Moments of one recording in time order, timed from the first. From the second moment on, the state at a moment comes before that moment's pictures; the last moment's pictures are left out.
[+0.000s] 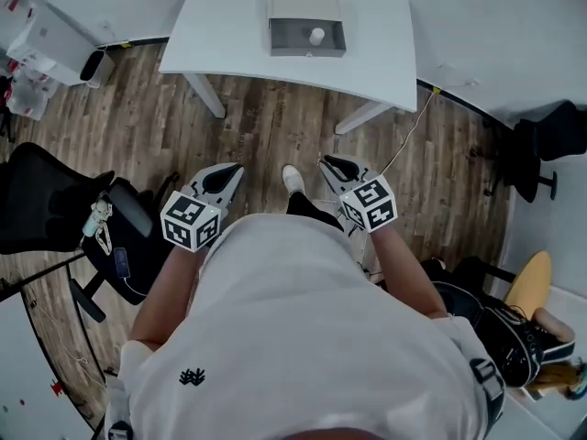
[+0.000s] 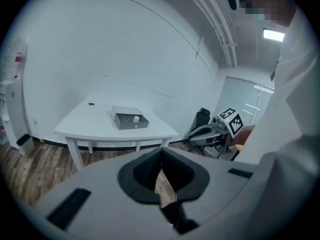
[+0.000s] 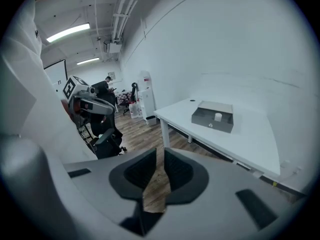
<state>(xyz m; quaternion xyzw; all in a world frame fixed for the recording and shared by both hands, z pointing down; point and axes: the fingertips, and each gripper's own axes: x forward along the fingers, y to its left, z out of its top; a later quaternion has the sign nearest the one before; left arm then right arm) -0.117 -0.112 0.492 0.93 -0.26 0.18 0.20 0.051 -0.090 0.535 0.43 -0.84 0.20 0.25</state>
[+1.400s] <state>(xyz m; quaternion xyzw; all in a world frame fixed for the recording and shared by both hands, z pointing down) -0.102 -0.218 0.476 0.81 -0.49 0.20 0.24 0.168 -0.465 0.607 0.35 -0.86 0.14 0.33</state>
